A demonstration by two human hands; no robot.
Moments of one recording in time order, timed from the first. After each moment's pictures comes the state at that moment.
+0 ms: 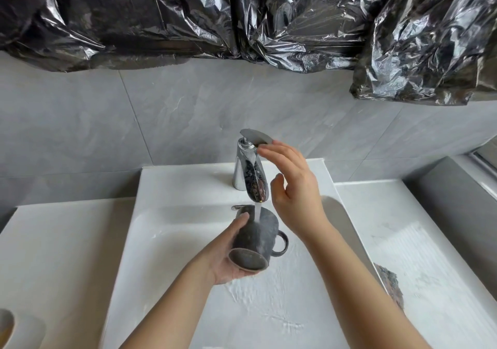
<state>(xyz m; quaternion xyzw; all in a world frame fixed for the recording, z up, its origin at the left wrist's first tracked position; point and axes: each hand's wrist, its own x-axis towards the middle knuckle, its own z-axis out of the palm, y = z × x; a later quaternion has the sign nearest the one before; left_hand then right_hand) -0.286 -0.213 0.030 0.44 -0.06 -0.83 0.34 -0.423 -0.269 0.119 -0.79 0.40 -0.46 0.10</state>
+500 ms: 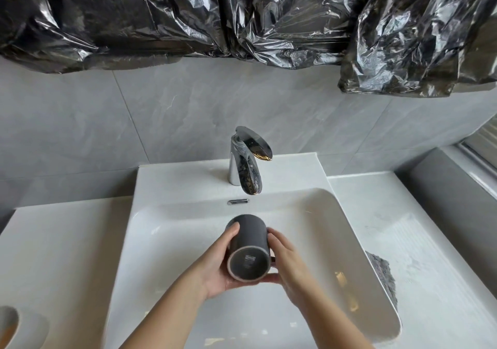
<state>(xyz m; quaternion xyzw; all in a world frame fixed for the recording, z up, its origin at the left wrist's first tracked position) -0.287 -0.181 0.030 0.49 -0.09 -0.80 0.34 -0.437 -0.178 0.048 -0.37 0.59 -0.28 0.66</state>
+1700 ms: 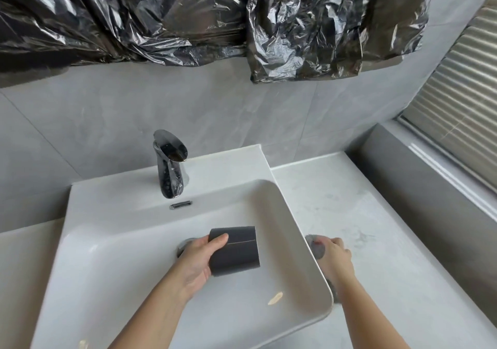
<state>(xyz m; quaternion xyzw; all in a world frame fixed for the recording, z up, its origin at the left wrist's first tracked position) -0.374 -0.183 0.046 0.55 -0.24 -0.71 0.37 -0.675 -0.196 -0.062 -0.50 0.81 -0.05 0.29</state>
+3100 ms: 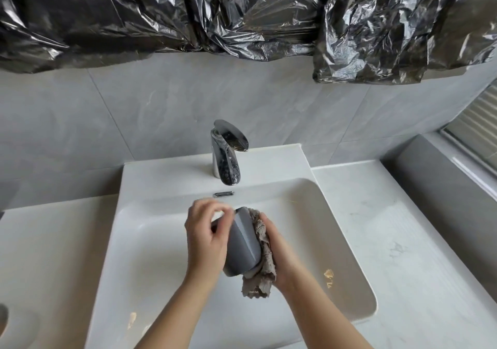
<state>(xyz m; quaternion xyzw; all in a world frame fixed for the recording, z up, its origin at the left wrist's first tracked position) -0.318 -0.168 0.056 0.60 -0.53 -0.21 0.56 -0.450 -0.179 0.050 -0.21 0.51 -0.34 0.76</state>
